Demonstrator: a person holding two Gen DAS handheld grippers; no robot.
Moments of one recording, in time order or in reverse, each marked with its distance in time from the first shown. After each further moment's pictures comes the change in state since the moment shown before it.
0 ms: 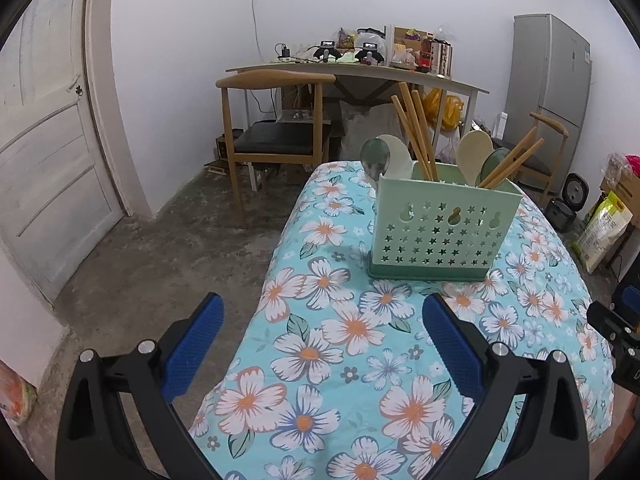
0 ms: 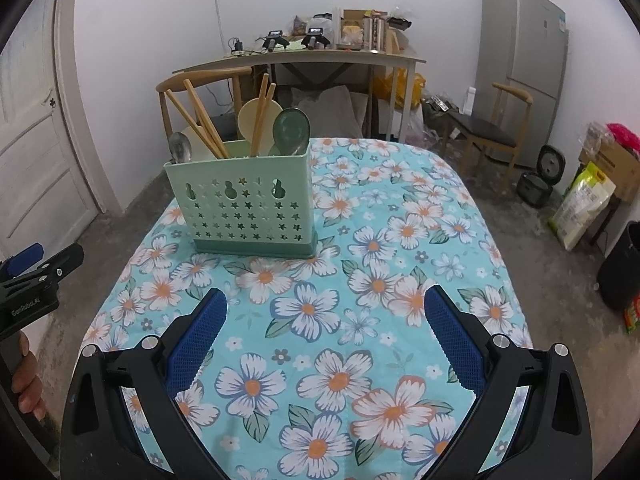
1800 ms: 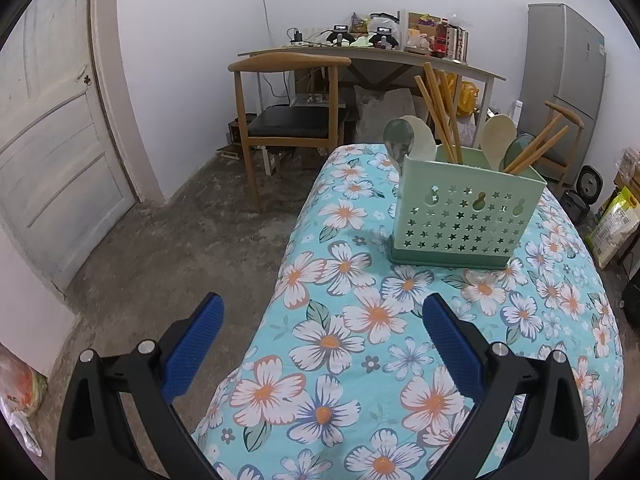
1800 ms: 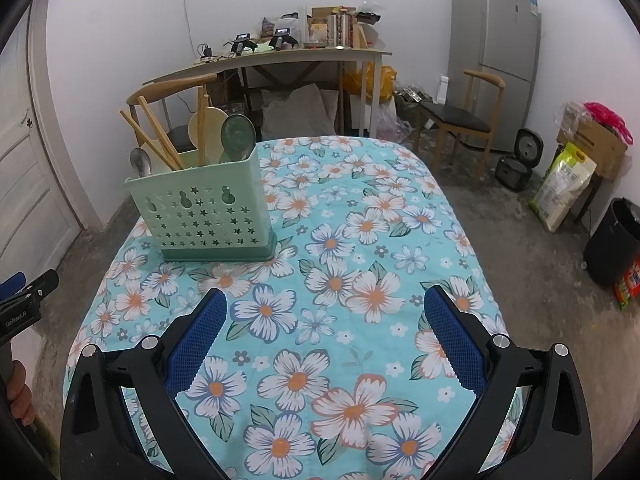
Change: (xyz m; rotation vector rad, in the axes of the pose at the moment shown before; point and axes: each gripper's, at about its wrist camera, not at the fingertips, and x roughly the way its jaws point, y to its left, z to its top) left arm 0.010 0.009 -0.003 -0.013 0.059 0.055; right arm 0.000 -0.035 0.001 0.074 0.005 -0.056
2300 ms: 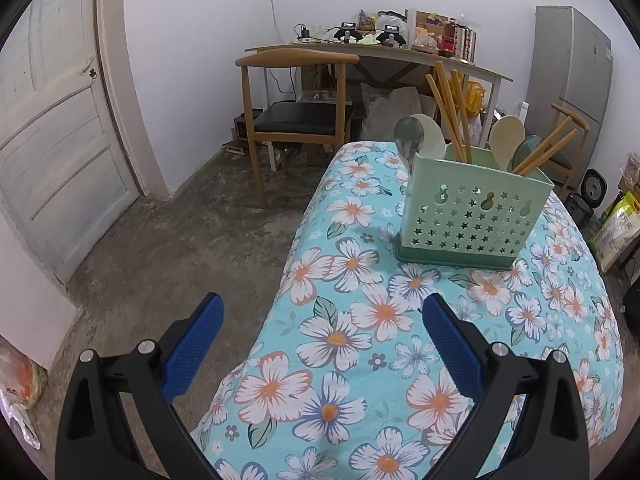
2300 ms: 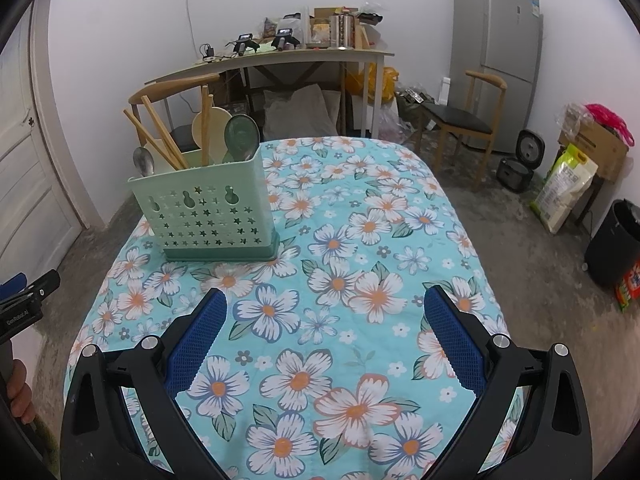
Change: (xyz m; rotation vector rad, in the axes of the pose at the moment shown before) left arm 0.000 0.005 0.000 -0.012 0.012 0.010; right arm -0.002 0.001 0.000 -0.005 -0.003 0.003
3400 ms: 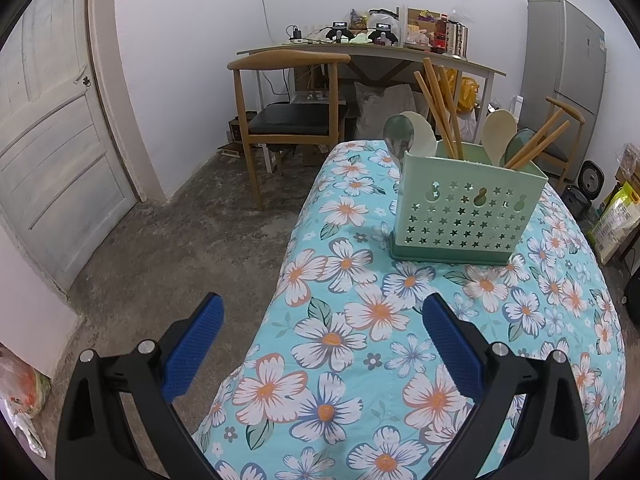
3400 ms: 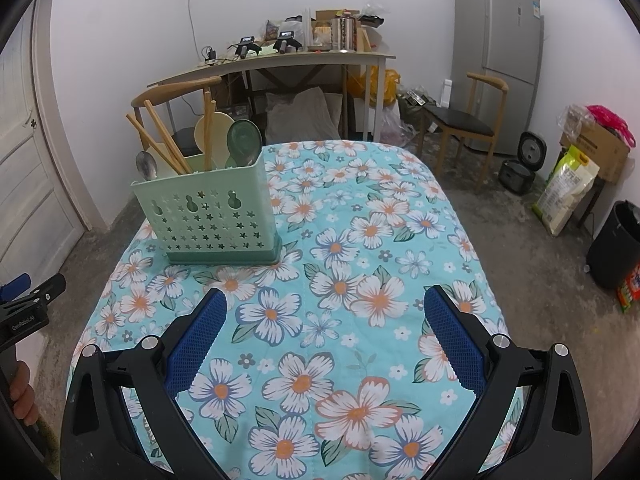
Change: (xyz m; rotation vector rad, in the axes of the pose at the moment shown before) left arm 0.000 -0.005 0.000 0.018 0.000 -0.002; right arm 0.000 -0.002 0.000 0.000 -0.004 0.005
